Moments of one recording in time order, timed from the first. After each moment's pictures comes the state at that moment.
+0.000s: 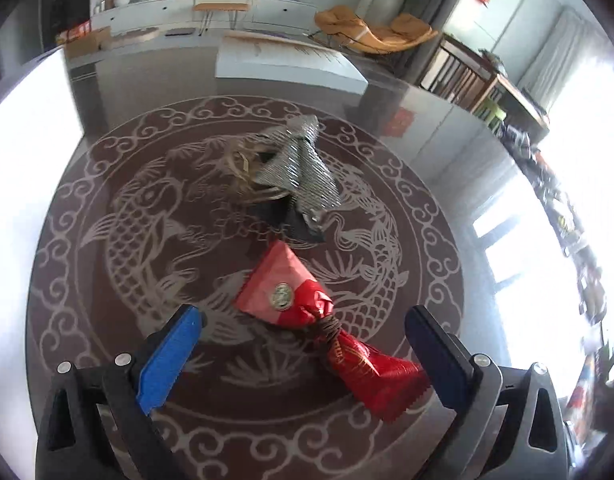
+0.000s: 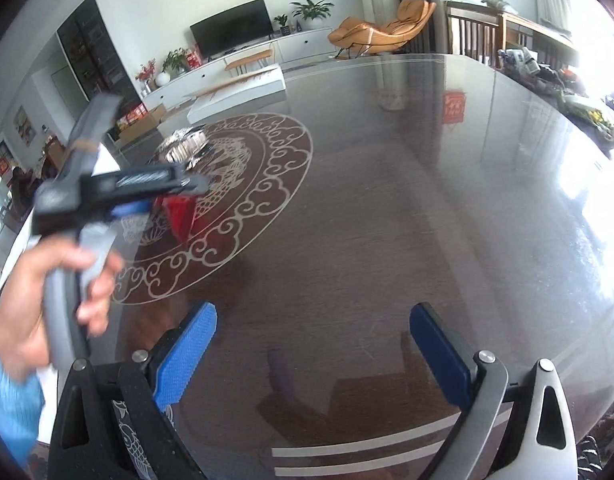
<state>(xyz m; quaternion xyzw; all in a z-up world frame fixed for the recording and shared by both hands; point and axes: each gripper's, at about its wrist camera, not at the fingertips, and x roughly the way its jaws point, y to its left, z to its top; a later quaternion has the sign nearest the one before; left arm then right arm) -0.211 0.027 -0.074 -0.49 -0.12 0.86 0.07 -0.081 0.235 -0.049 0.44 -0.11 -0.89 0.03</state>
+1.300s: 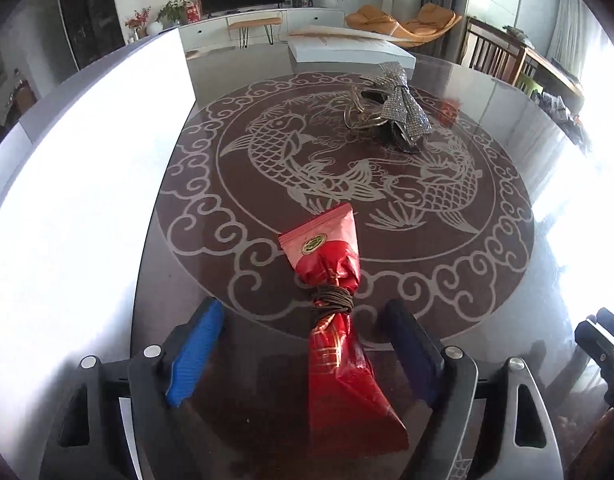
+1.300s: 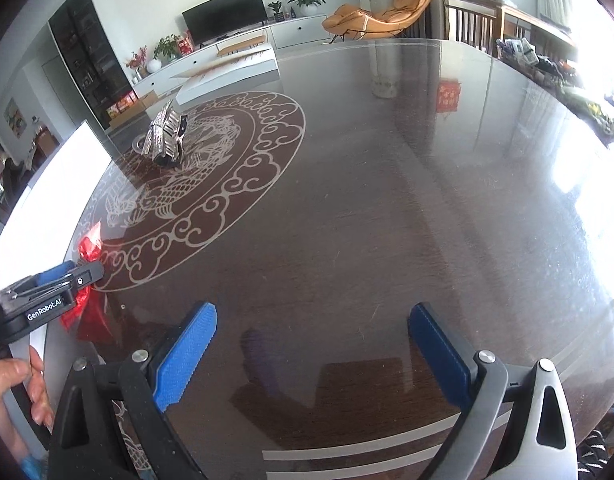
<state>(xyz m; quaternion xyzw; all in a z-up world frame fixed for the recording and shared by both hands) -0.103 -0.013 -0.098 -0.48 -0.01 0.88 -0.02 -0.086 0.225 -0.070 0.47 -0.08 -0.88 0.02</state>
